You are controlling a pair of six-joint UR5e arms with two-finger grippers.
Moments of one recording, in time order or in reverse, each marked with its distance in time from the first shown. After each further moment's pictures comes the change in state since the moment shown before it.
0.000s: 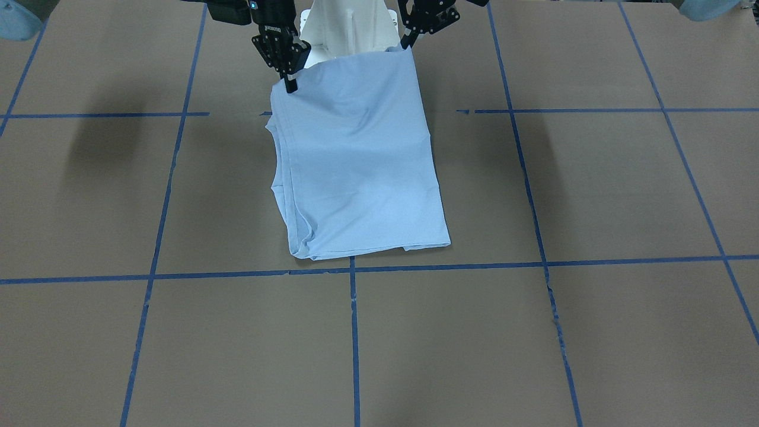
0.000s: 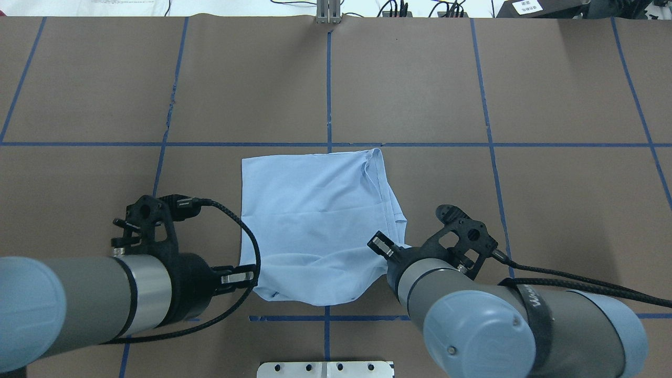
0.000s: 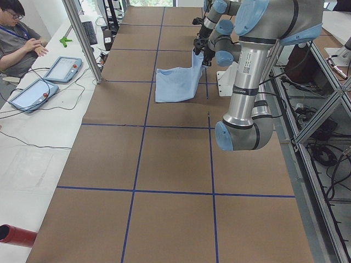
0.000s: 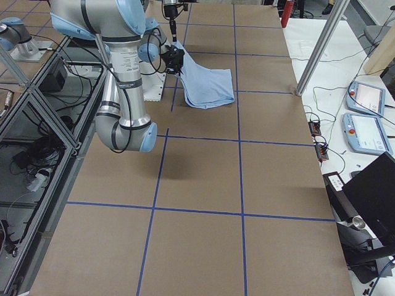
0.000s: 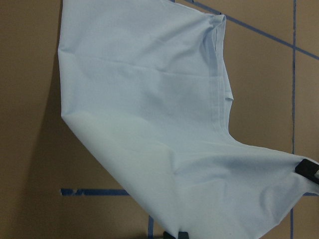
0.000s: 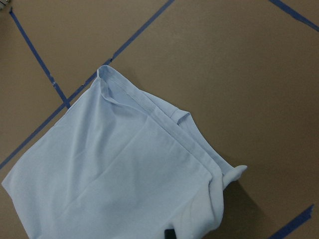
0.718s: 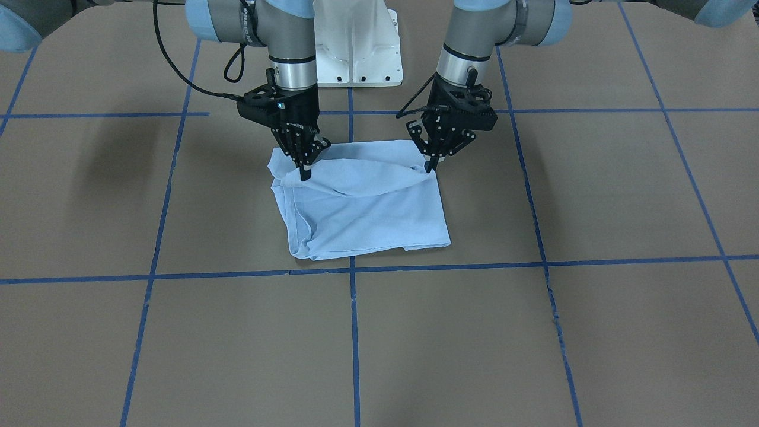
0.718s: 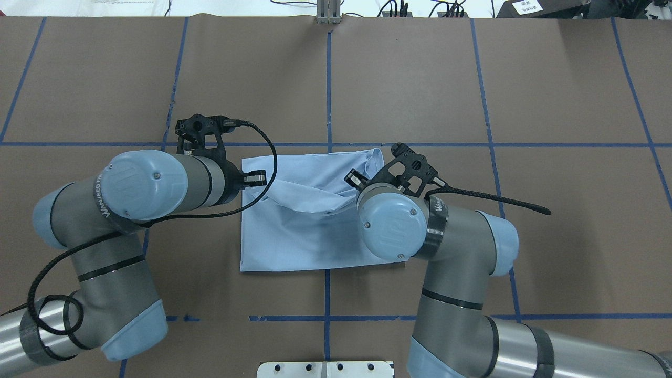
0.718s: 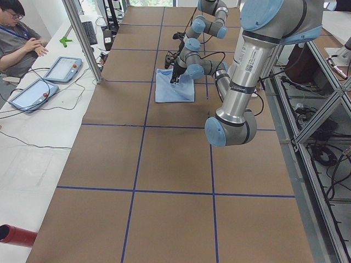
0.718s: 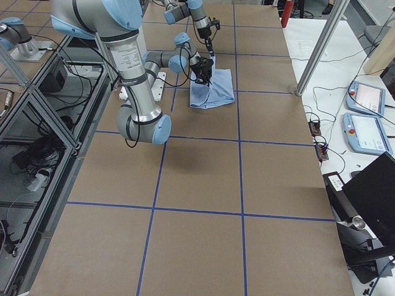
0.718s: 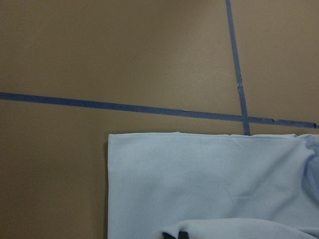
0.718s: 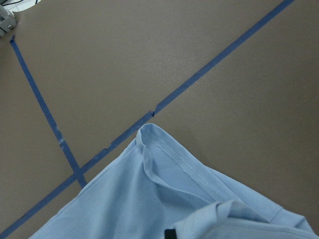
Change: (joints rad) left arm -0.219 -0.086 0.438 -0.193 -0.001 0.193; right arm 0.183 0.134 -0.423 0.246 0.065 -0.117
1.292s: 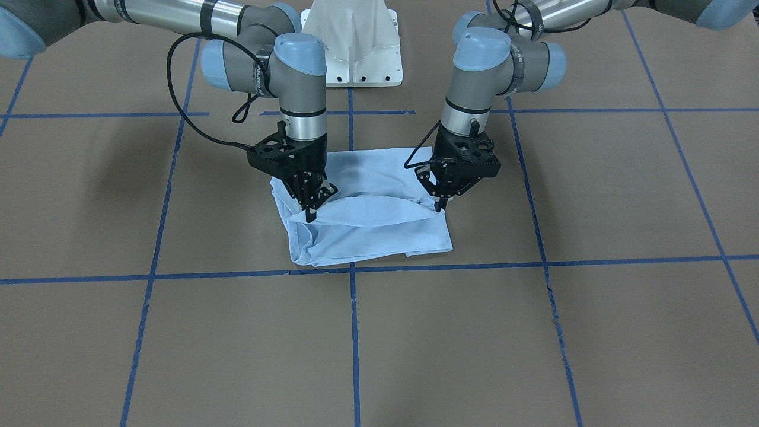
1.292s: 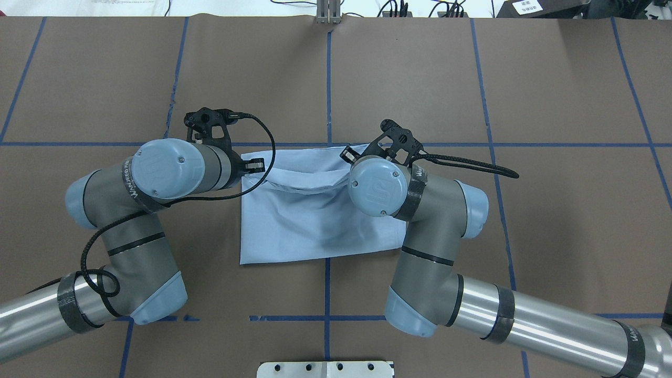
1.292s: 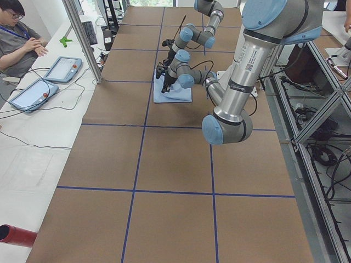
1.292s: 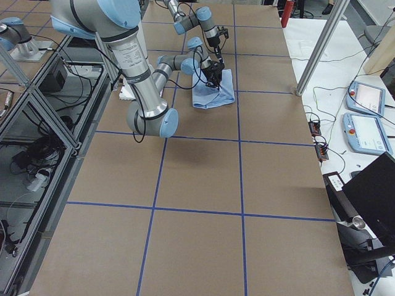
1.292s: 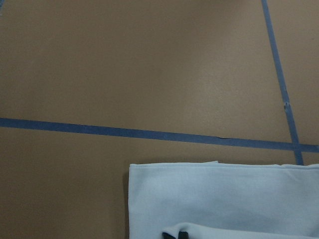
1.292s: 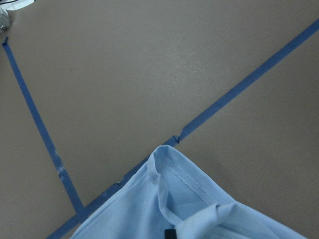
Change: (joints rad) left arm -0.032 -0.036 0.169 -0.088 0.003 0.010; right arm 0.078 0.065 -0.211 0.152 0.046 -0.068
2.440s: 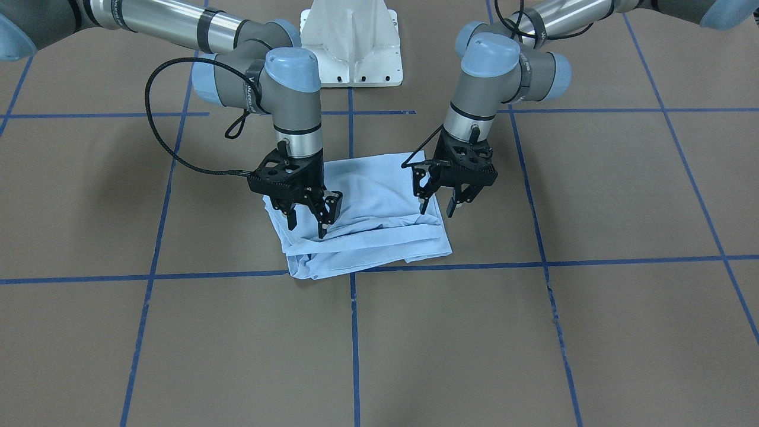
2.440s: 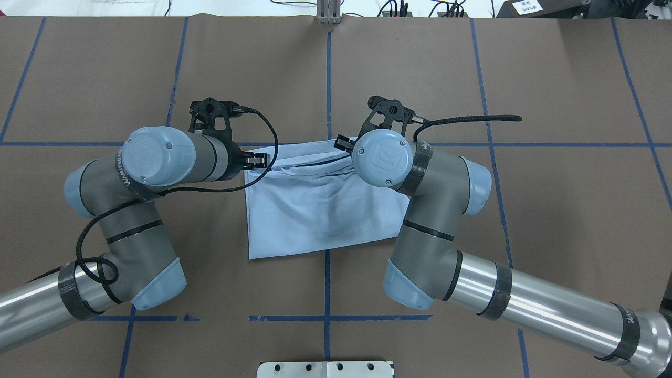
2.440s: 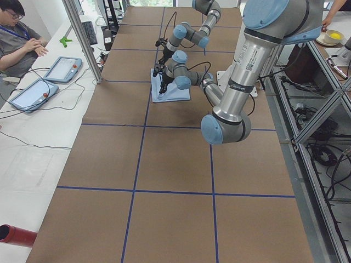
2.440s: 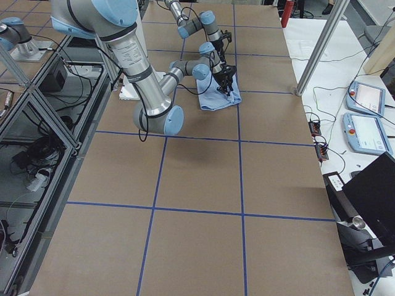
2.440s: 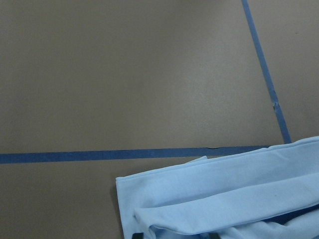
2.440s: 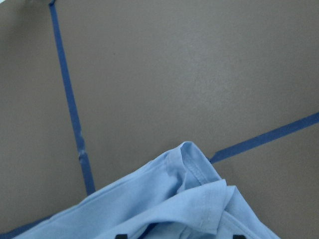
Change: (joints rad) left arm -0.038 -0.003 0.026 -0.100 -0.074 0.146; right arm 0.047 0.024 -0.018 0.022 0.093 -0.369
